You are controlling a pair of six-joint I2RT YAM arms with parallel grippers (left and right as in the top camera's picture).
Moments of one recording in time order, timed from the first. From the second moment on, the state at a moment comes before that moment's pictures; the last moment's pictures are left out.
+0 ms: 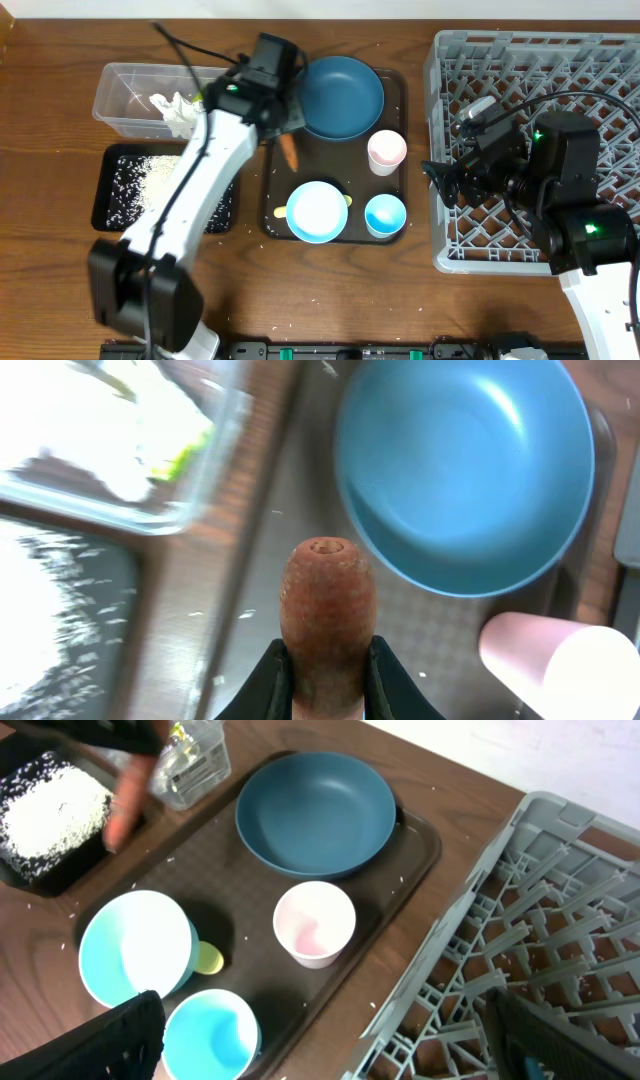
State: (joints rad) left arm -0.33 1.73 1.57 -0.94 -0.09 -0.59; right arm 0.14 1.08 1.11 -0.72 -0.39 -0.27
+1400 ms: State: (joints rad) left arm 0.17 1.58 0.97 -0.65 -0.37 -1.02; right arm 0.14 1.08 1.11 -0.73 -0.39 -0.27
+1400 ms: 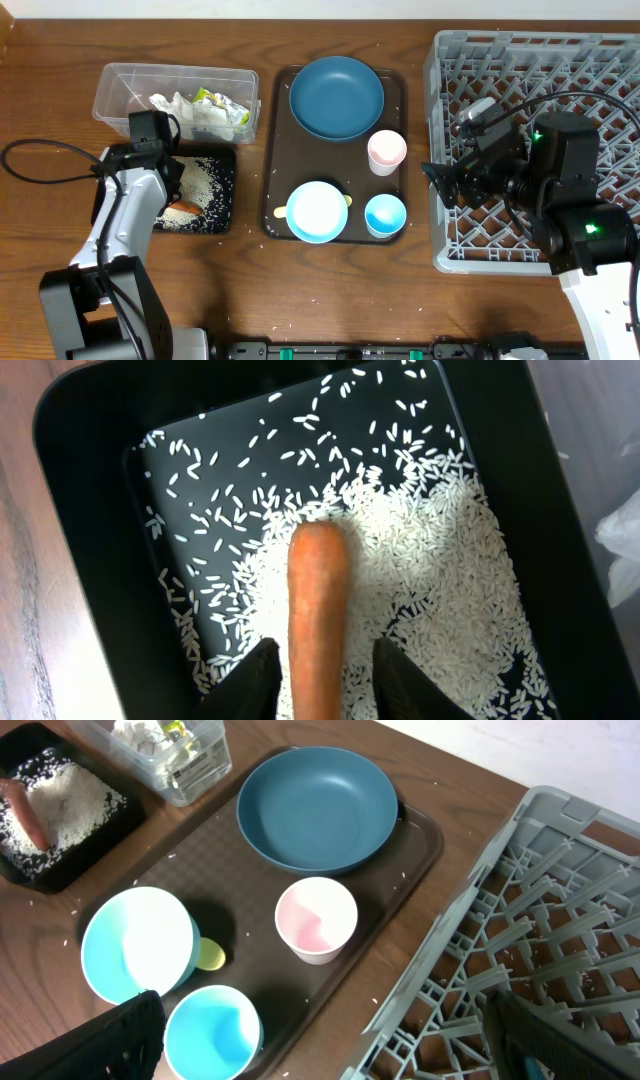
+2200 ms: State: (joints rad) left arm 0.15 1.39 1.08 -0.71 0.14 -0.55; right arm 0.14 1.08 1.11 -0.49 -0.32 0.04
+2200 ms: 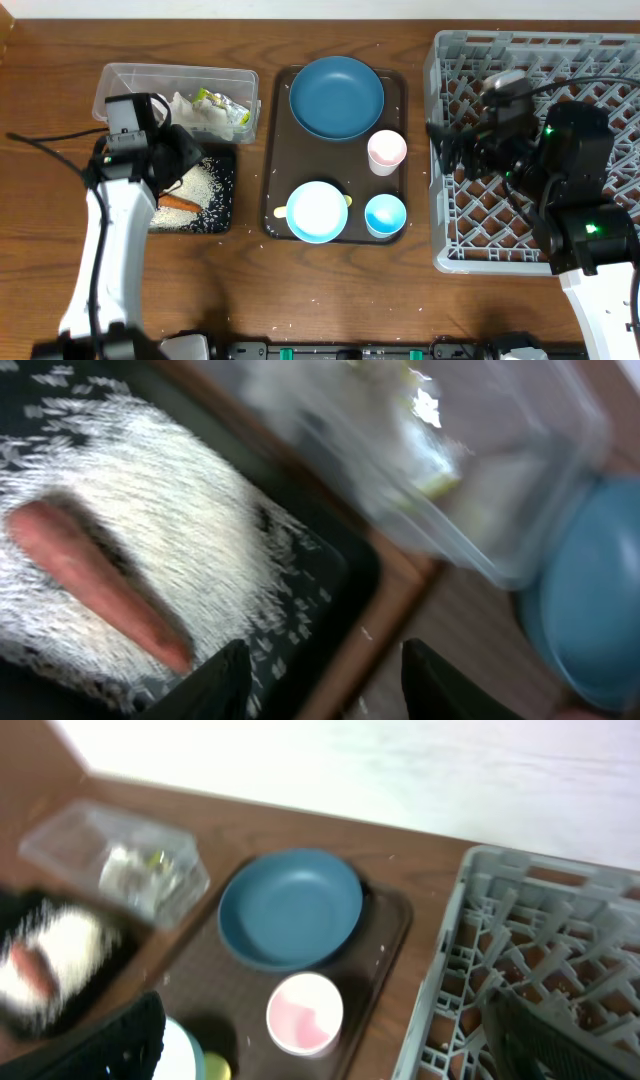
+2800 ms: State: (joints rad) left arm -0.23 1.44 1.47 -1.01 0.06 -0.42; right arm 0.14 1.29 1.43 -0.80 -0.27 0.19
